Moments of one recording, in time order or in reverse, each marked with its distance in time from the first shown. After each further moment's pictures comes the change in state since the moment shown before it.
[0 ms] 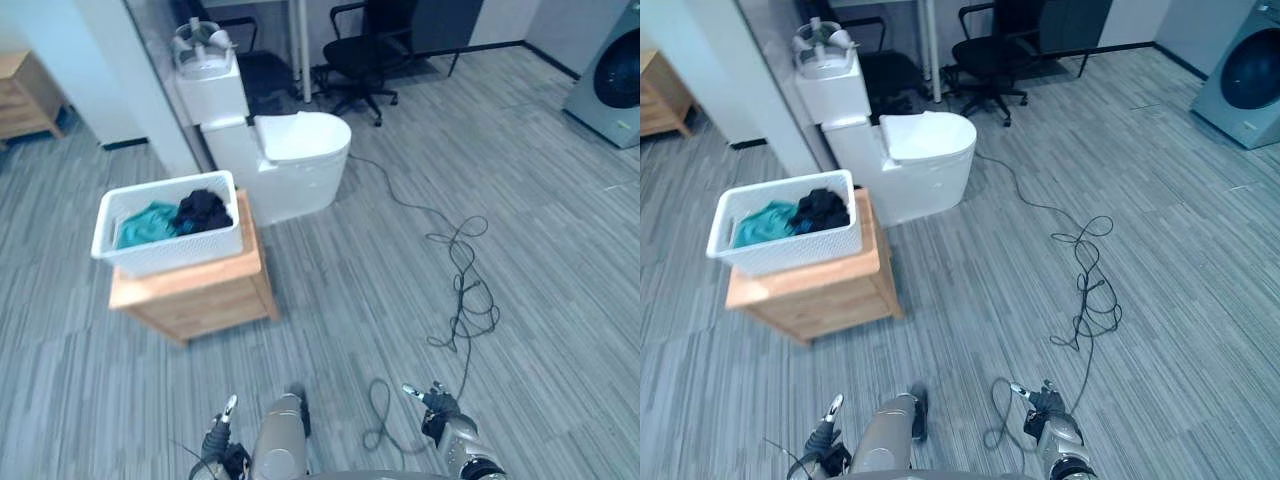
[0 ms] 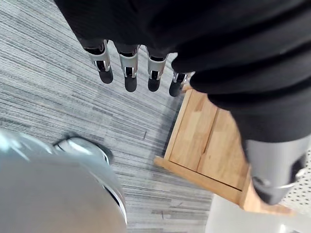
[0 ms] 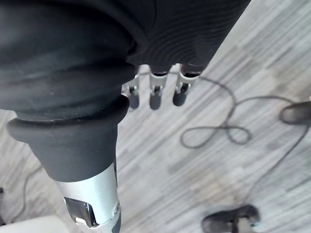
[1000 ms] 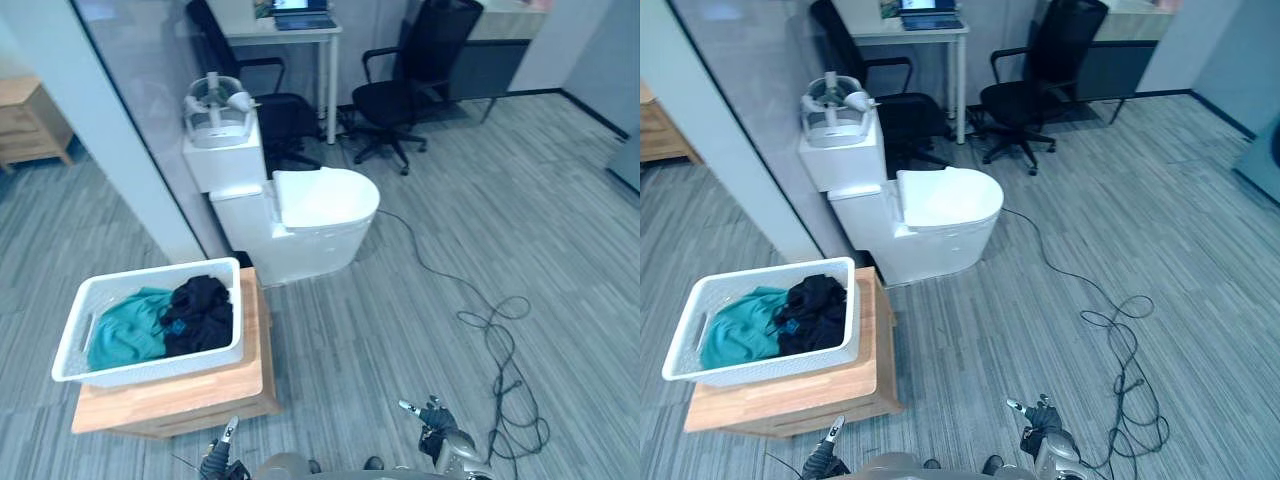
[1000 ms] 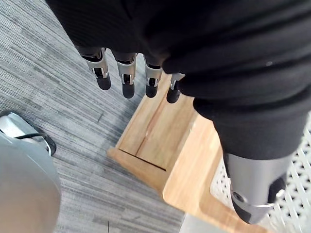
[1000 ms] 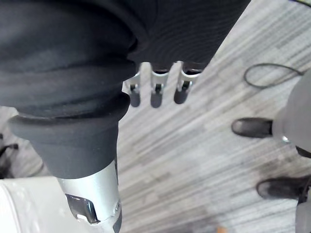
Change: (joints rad) left arm -0.050 -0.005 0.056 0.076 0.039 -0.003 0.020; right arm 0.044 0.010 0.000 0.013 -0.002 -0.014 0.004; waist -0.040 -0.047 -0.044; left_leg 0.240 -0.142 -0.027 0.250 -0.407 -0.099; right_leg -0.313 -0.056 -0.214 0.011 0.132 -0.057
